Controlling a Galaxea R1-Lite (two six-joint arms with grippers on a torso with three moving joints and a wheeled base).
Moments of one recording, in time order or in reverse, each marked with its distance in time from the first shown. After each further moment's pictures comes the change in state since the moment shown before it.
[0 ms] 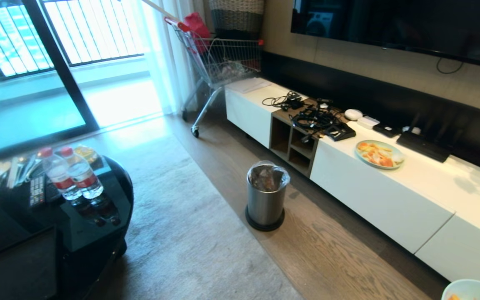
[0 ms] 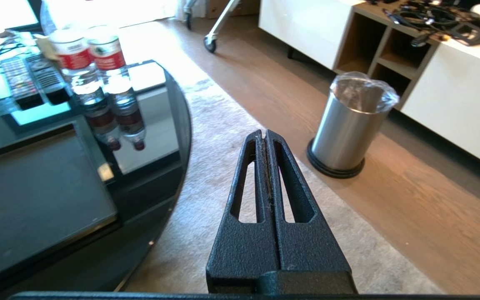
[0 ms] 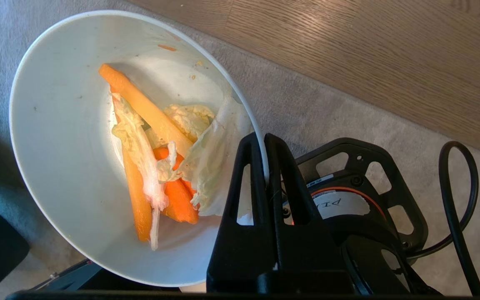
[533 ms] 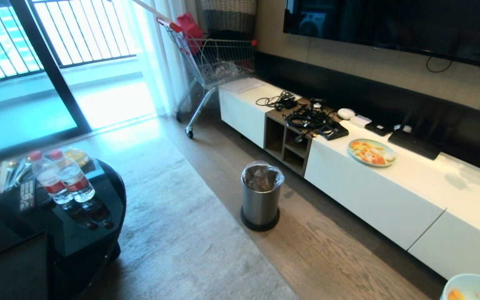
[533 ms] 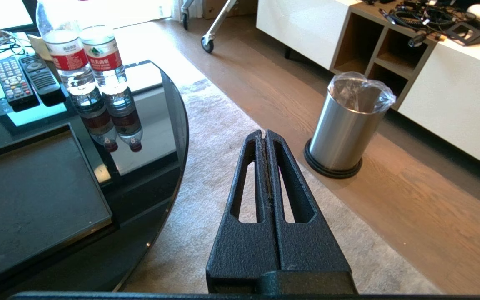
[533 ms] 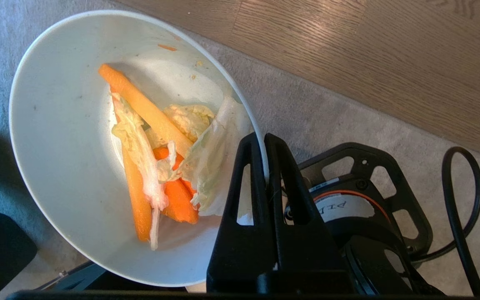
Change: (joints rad) left arm 0.000 0.000 0.000 0.000 0.000 0.000; right arm 0.000 -0.015 -0.025 0.006 -0.002 -0.001
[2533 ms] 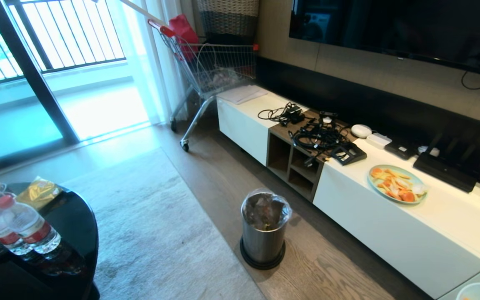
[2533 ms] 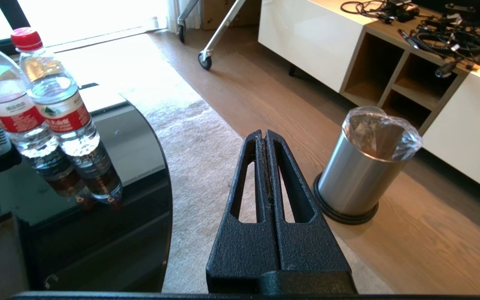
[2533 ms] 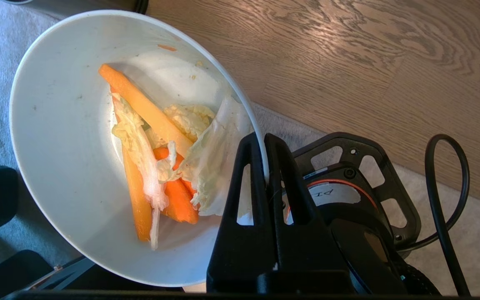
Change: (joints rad) left arm 0.000 0.000 0.000 0.000 0.000 0.002; right arm -0.004 -0.054 -0.011 0.071 0.002 0.000
